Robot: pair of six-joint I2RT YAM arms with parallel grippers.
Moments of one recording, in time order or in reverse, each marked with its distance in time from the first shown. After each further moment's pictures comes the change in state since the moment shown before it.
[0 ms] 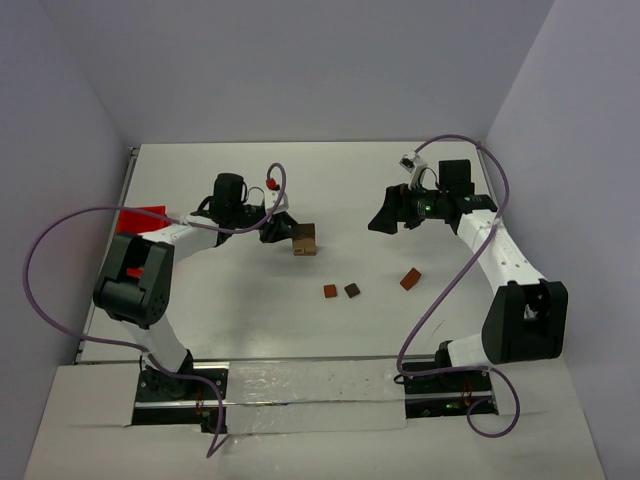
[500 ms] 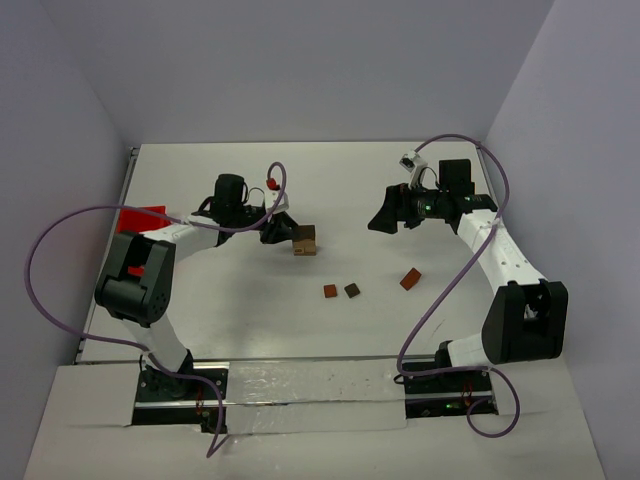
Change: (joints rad) left arm 0.000 0.014 0.002 -0.005 0.009 -0.018; right arm 0.000 0.000 0.003 0.000 -0.006 0.000
